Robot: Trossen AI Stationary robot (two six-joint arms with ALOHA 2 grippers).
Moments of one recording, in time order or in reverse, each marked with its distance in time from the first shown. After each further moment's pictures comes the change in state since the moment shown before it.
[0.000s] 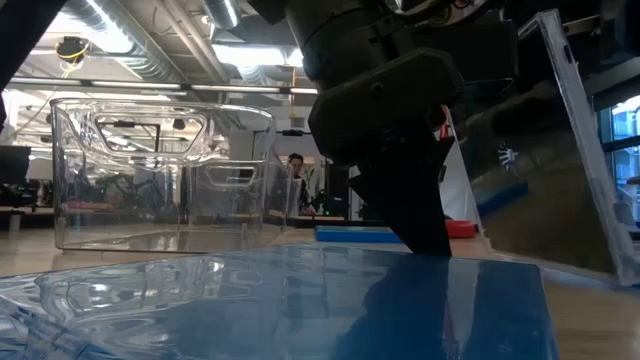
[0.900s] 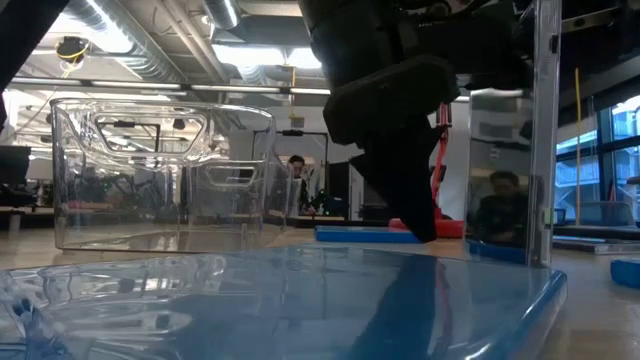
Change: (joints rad) left arm 0.004 -0.001 0.083 -0.128 -0.092 -0.004; right arm 0.040 0.000 0.001 0.003 0.028 0.000
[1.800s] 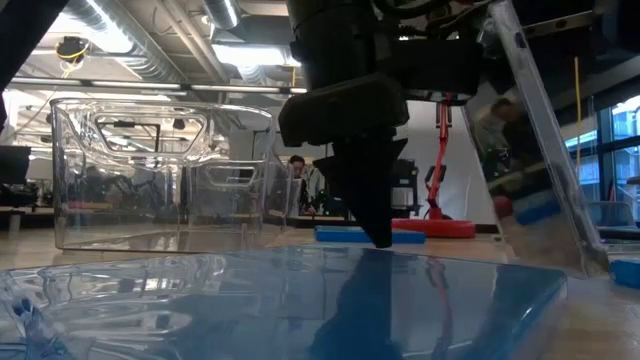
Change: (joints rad) left arm -0.001 -0.003 0.003 -0.140 0.006 -0.012; right arm 0.003 0.001 0.004 0.031 0.051 0.000
